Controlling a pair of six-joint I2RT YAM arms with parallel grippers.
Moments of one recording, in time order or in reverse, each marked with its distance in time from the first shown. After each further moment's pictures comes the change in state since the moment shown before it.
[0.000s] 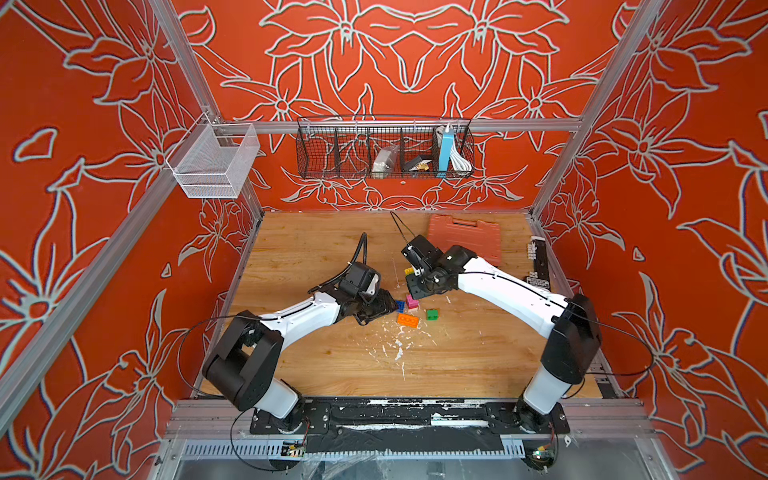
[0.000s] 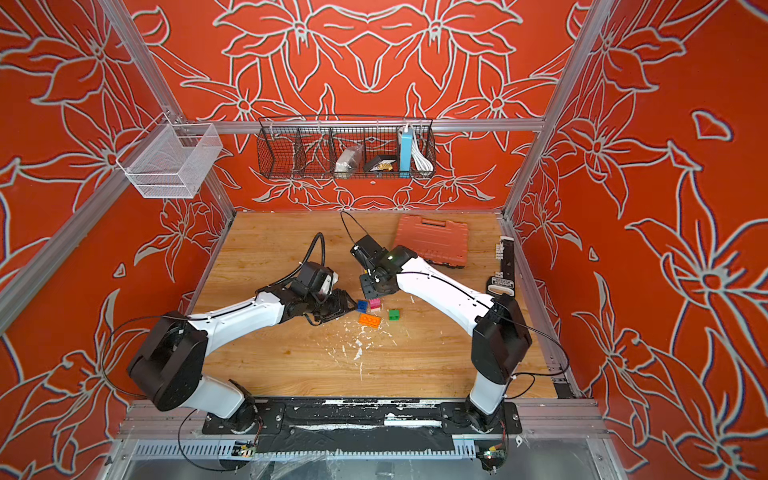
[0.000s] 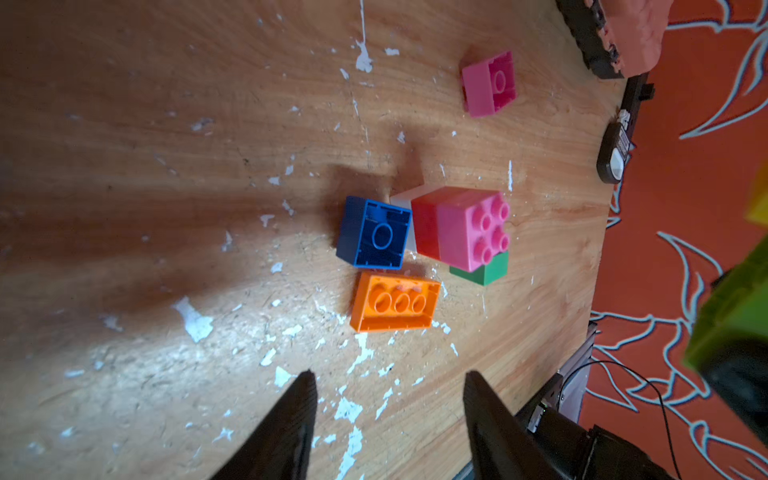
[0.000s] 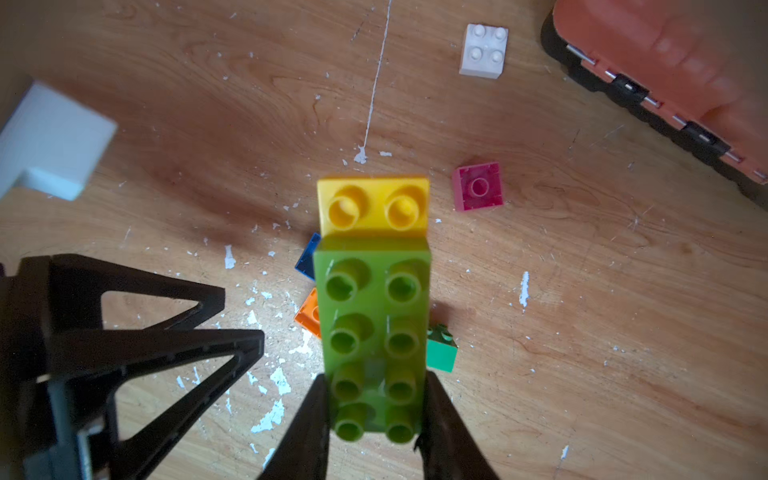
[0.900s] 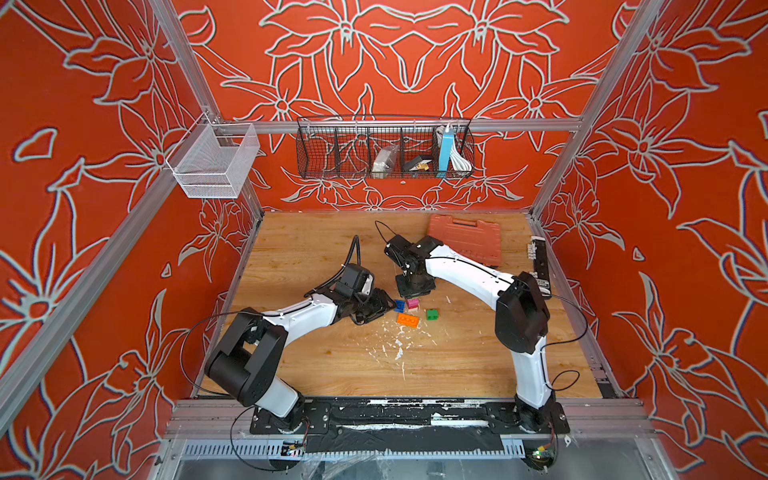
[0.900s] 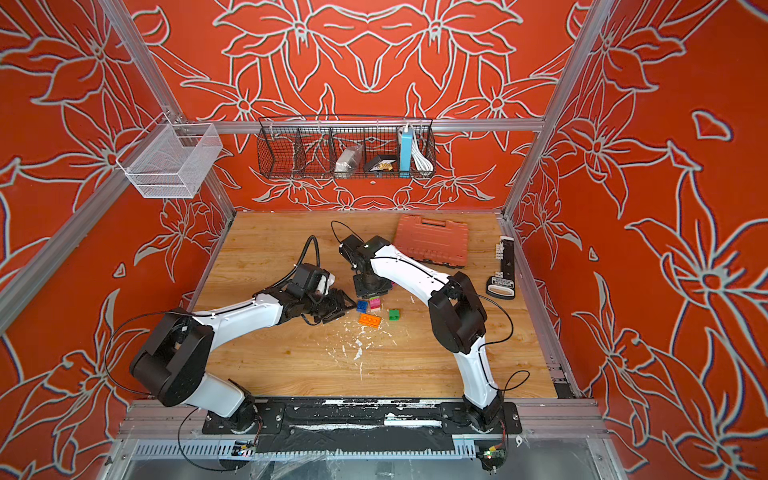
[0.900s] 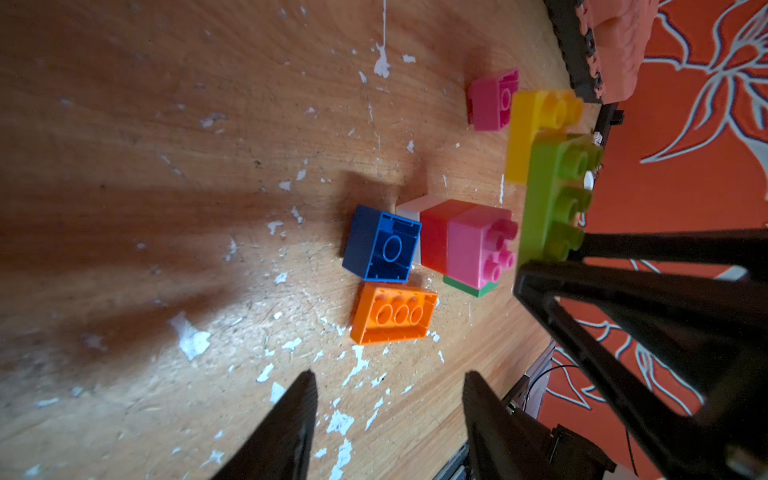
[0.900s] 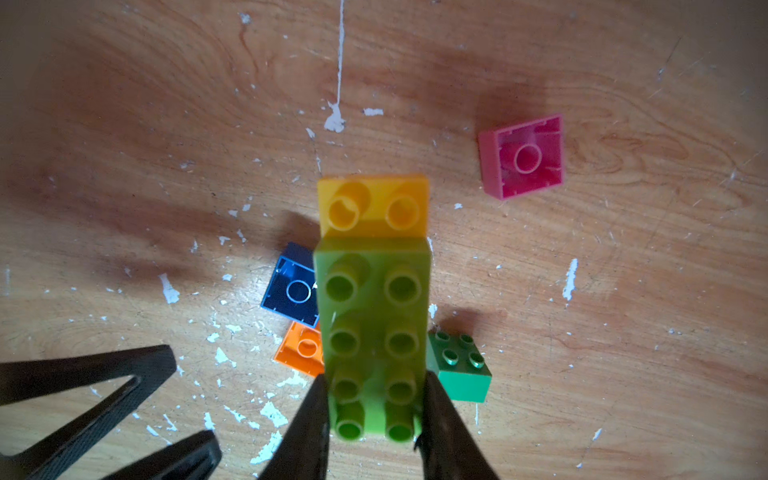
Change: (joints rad) left arm 0.040 0.010 -0.063 0.106 0.079 -0.061; right arm -0.018 0.307 0.243 -0.187 -0.043 0.087
